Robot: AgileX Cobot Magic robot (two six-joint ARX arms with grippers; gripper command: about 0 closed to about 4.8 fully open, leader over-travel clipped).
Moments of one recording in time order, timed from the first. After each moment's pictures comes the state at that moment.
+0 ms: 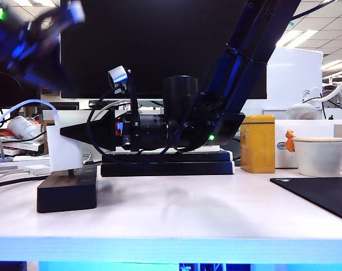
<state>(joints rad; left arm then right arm) -0.24 1.34 0.99 -0.35 0.44 0.33 0.60 2.40 1.52 0.84 -1.18 0.01</state>
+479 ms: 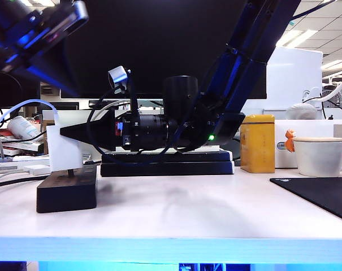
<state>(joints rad) -0.29 1.34 1.05 -0.51 0.35 0.08 0.60 2.40 1.52 0.84 -1.18 0.01</state>
